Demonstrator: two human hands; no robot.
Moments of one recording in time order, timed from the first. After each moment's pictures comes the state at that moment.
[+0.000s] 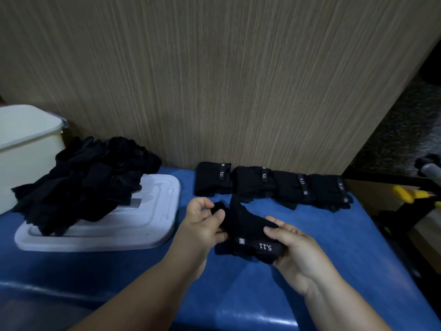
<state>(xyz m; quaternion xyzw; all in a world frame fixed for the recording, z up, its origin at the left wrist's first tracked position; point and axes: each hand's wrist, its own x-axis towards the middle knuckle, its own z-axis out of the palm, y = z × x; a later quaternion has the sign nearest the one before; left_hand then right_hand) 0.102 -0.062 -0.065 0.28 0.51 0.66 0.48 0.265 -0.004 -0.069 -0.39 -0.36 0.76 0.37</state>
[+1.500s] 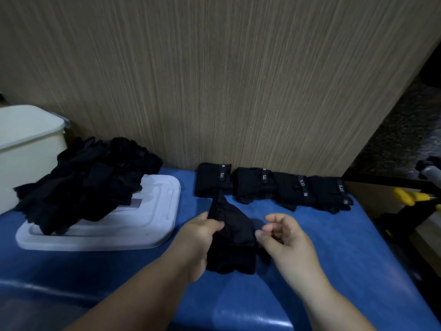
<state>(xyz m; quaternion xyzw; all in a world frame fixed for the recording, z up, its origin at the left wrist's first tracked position) 0.100 -0.064 -0.062 0.21 0.58 0.56 0.56 0.262 -0.012 -0.077 -0.48 -0.64 0.47 0.38</state>
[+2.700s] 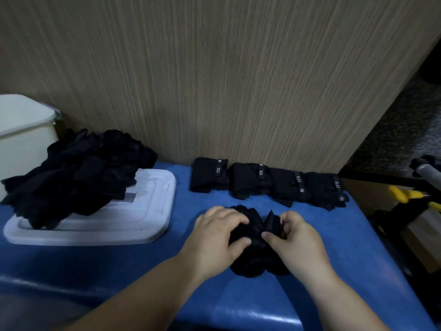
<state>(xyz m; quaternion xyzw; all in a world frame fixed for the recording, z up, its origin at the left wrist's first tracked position) 0.112 -0.056 -0.082 0.68 0.67 0.27 0.10 0.284 0.007 -0.079 -0.56 -0.73 0.27 0.27</state>
